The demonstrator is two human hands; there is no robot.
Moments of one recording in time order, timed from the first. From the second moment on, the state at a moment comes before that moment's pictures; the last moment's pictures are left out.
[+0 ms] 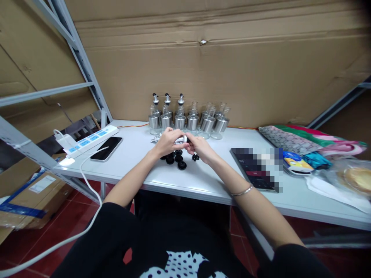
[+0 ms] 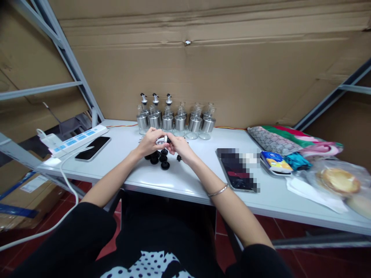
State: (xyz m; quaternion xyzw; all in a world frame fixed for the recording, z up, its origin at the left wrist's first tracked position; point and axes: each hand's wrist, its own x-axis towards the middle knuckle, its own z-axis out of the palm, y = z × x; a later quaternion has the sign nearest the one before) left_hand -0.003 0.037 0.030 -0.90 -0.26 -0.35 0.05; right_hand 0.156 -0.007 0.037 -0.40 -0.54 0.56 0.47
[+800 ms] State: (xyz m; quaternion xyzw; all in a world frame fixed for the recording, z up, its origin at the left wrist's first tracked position) left_hand -0.004 0.030 0.035 -0.90 -0.22 -0.37 -0.04; right_hand 0.186 -0.020 0.050 -0.39 -0.82 0.25 0.35
